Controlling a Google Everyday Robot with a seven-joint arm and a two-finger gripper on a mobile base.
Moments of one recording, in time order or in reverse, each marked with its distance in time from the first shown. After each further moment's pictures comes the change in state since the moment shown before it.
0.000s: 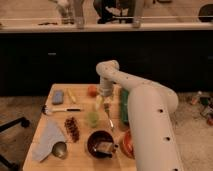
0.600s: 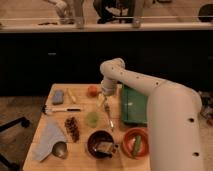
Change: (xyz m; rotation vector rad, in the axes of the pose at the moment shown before) arm -0.017 -0.011 -0.038 -0.068 0.137 -0.003
